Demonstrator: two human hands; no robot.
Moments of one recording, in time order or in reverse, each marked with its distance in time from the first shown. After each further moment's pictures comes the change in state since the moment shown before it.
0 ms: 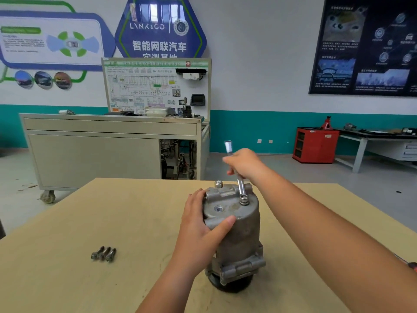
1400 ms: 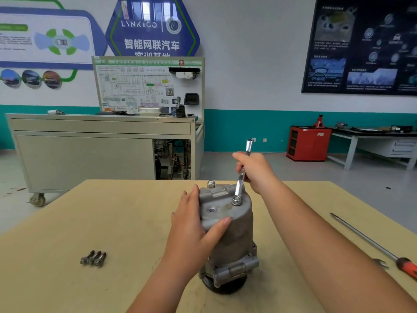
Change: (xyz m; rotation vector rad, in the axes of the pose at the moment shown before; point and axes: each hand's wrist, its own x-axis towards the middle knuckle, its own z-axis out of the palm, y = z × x) left_hand 0.002 0.006 -0.002 0.230 -0.066 0.044; right_hand -0.004 0.031 -0.010 0.548 0.159 0.081
